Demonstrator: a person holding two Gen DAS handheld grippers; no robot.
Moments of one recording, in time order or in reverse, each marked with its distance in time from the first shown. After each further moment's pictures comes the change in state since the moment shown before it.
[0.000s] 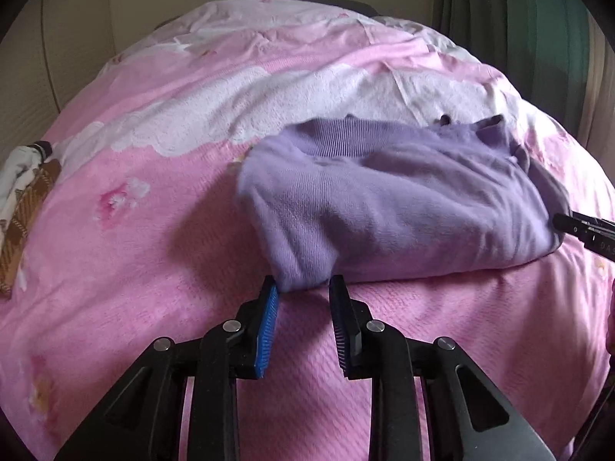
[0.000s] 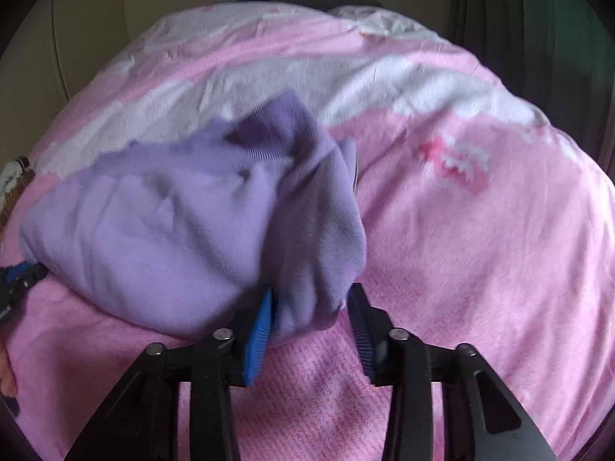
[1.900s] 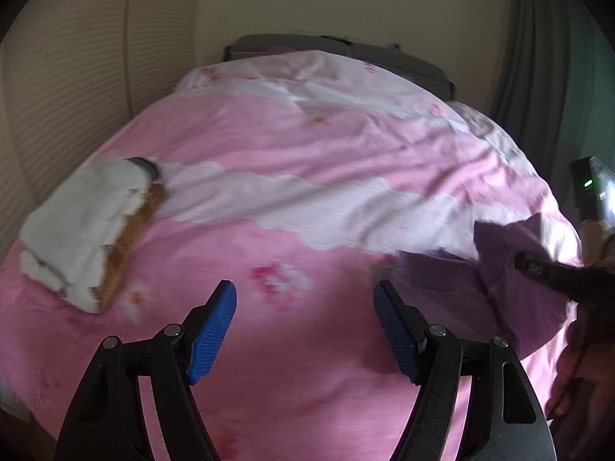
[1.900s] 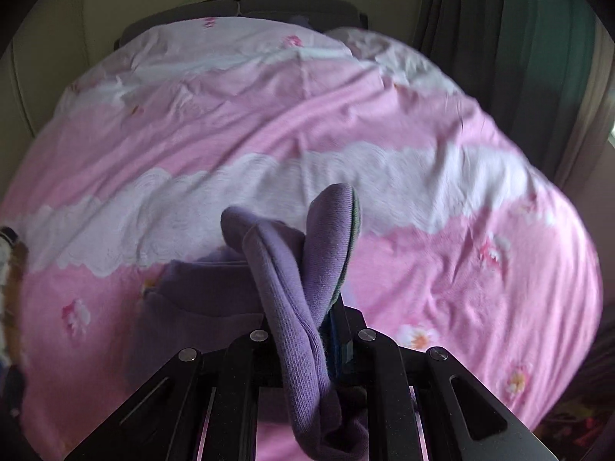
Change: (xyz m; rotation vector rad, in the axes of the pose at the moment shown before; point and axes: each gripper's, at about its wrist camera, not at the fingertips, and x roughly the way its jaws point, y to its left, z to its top) left arm -0.107 0.153 0.063 -0.259 -0.121 0.108; right arm -0.012 0.241 0.127 0.043 0.084 -0.282
